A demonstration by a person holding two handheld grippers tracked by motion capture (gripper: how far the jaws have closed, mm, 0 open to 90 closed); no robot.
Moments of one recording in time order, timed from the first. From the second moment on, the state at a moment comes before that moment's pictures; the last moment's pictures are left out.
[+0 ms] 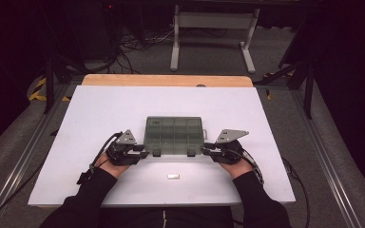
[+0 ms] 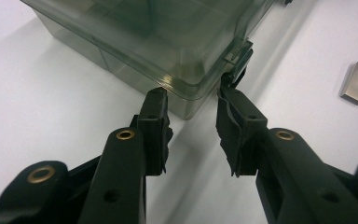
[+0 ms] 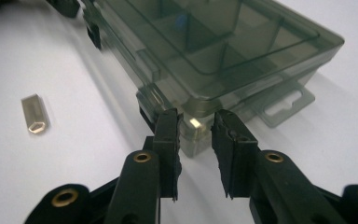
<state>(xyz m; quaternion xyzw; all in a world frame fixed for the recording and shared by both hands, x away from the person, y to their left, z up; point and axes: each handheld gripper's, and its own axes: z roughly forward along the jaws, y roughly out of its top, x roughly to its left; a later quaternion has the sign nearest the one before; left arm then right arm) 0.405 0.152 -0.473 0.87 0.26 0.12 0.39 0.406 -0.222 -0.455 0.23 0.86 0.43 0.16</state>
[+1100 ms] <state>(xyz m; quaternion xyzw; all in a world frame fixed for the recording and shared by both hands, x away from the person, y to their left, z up) 0.401 0.164 -0.462 0.84 0.27 0.10 0.46 0.405 -0.221 -0.447 0.23 0.85 0.44 0.17</state>
